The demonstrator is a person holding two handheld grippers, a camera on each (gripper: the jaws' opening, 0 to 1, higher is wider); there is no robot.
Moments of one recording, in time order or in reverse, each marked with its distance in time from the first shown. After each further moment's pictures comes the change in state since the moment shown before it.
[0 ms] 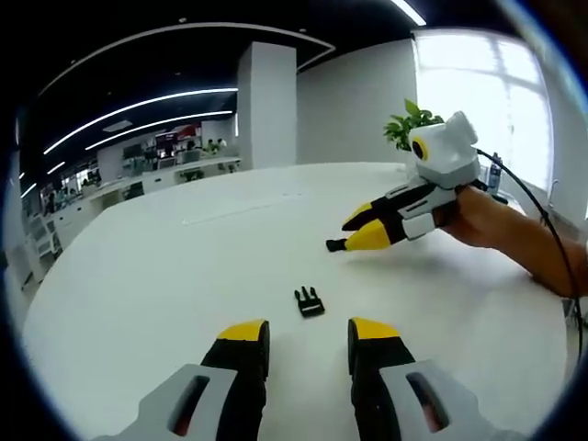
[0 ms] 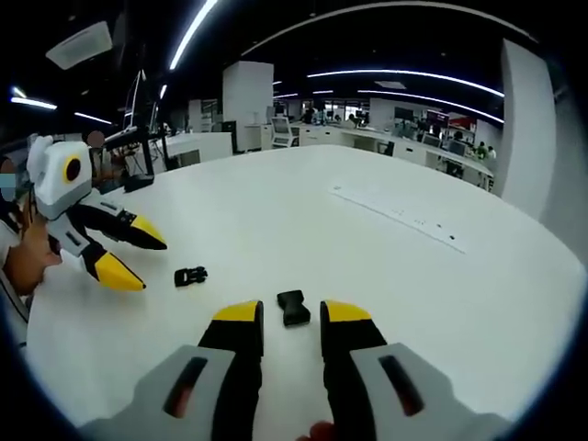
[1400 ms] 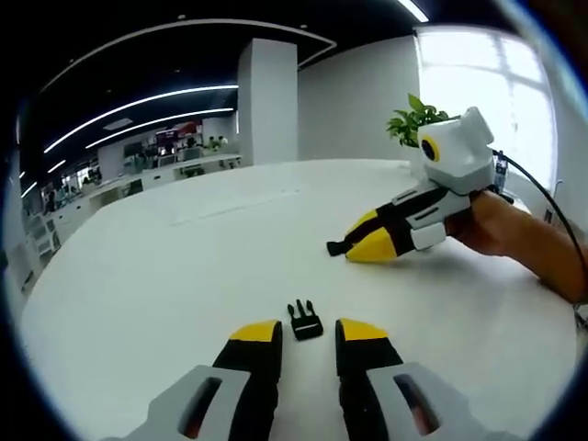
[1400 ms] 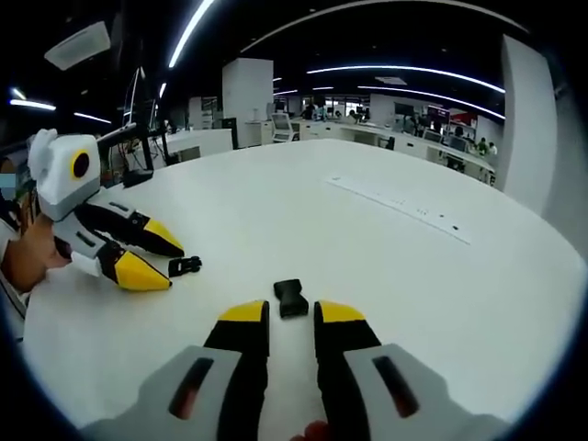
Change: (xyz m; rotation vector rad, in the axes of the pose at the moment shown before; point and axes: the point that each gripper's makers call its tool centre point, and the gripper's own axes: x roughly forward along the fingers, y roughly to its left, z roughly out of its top) left arm 0.030 -0.002 0.003 -0.006 0.013 0.012; right arm 0.000 0.004 -0.006 0.004 0.015 0.009
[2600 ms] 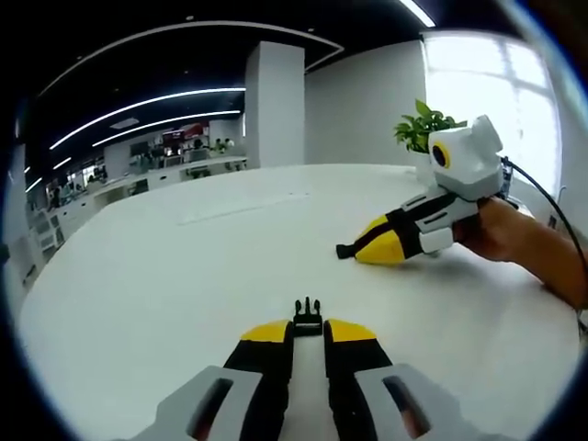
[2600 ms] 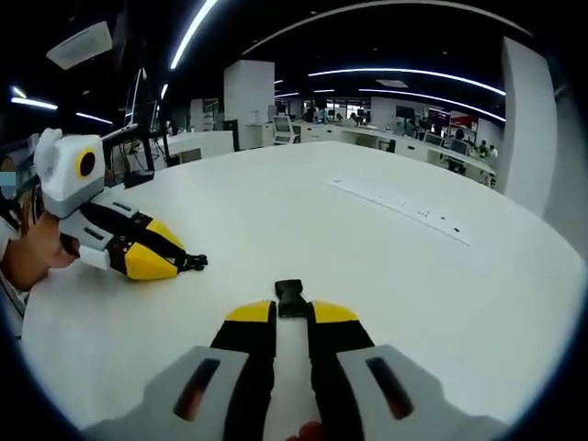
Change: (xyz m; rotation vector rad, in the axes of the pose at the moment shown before) left arm 0.002 0.008 0.001 -0.022 -0.024 0.018; right arm 0.010 -0.007 0.000 -0.004 -0.013 0.005
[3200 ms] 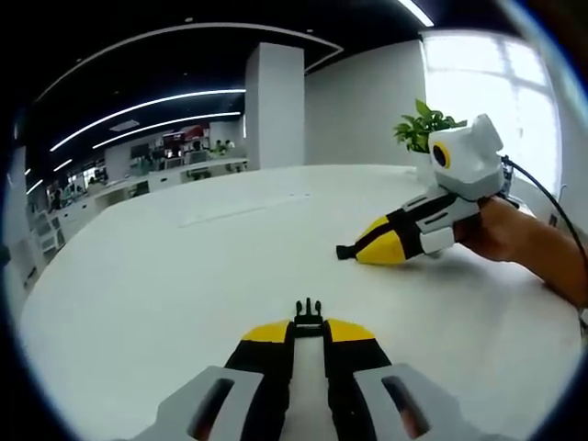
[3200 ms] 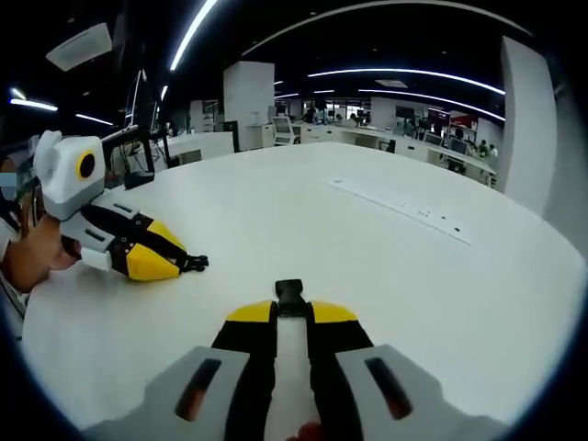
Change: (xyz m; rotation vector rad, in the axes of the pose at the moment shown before) left arm 0.001 0.000 0.000 0.005 -0.007 0.006; right arm -0.002 0.006 -0.002 0.004 -0.005 0.002
